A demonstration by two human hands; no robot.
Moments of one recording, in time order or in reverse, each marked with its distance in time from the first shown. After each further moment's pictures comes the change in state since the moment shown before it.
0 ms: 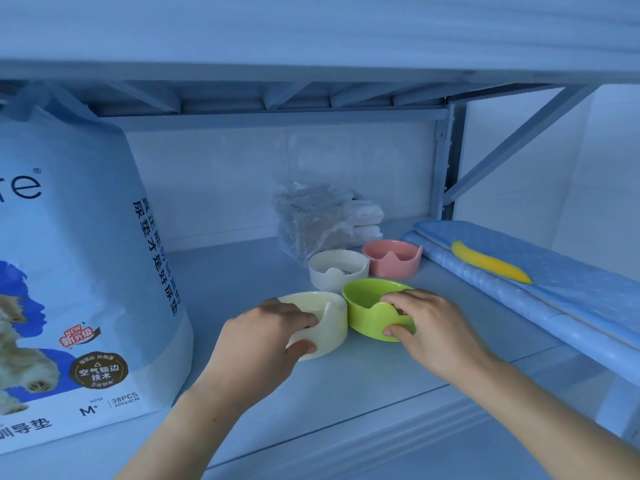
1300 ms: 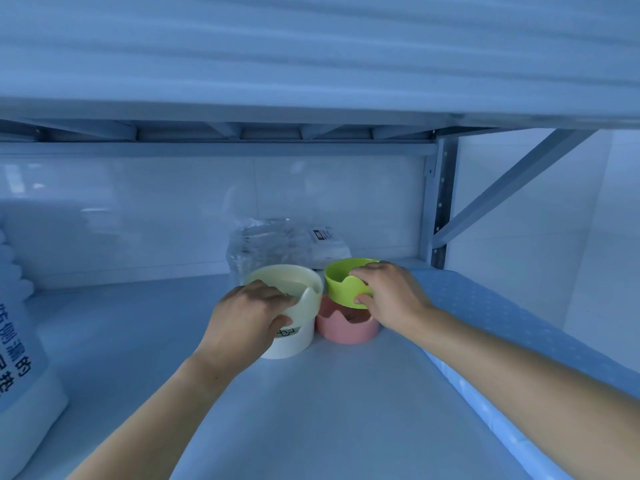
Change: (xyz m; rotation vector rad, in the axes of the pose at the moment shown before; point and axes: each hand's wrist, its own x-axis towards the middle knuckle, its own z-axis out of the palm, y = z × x) left_hand 0.162 0.033 0.075 0.219 0.299 0.110; right_hand 0.150 0.148 -0.003 -0.106 -0.055 -0.117
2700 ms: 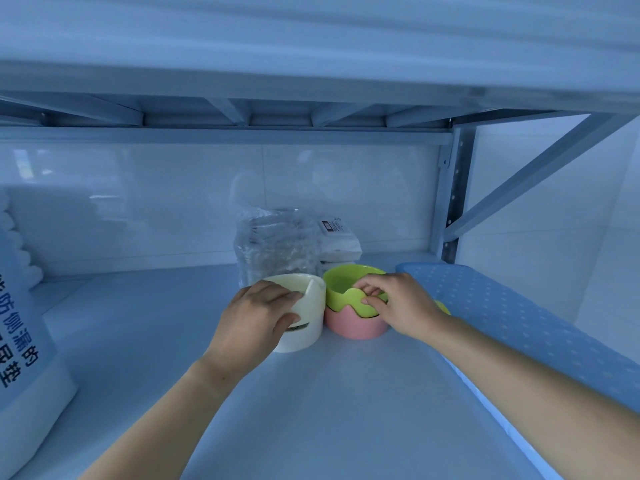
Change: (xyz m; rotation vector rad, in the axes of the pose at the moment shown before) left_hand -0.013 -0.012 0.025 -0.049 0.028 -0.028; right_hand -0.003 0.017 0.033 0.397 -0.034 -0.020
